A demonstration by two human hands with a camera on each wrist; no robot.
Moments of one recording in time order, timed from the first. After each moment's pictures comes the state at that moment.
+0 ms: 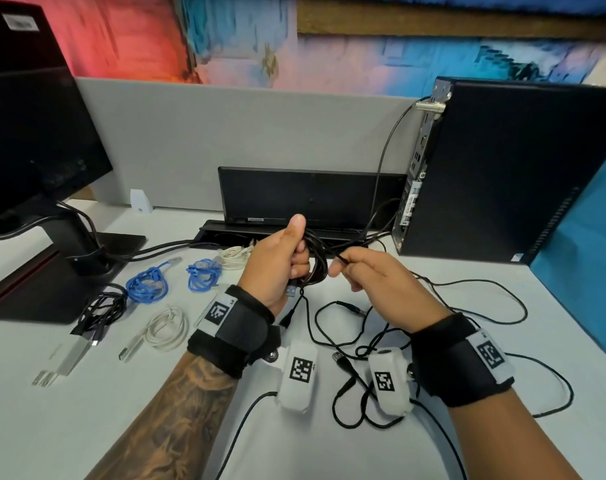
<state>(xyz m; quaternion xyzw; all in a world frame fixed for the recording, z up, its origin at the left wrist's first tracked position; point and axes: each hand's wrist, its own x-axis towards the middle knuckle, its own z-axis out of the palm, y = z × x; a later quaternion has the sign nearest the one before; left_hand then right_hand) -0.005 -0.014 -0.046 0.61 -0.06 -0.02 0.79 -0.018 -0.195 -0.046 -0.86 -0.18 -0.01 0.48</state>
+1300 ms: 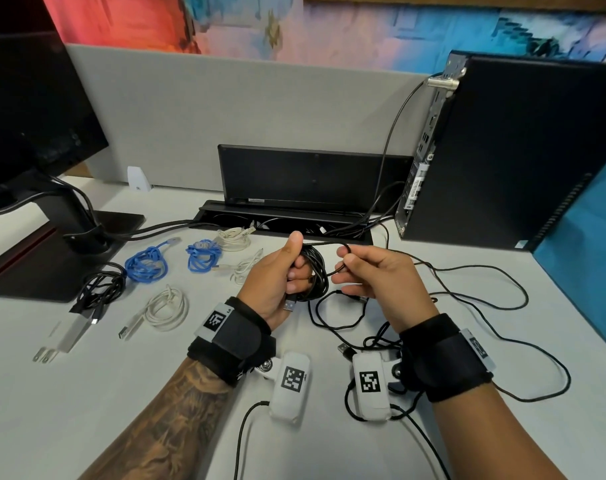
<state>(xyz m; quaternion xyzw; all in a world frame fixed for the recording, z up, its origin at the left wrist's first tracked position) -0.012 -0.009 -0.092 0.50 0.00 -0.11 0.86 -0.017 -0.189 -0.086 -0.70 -0.02 0.01 0.71</state>
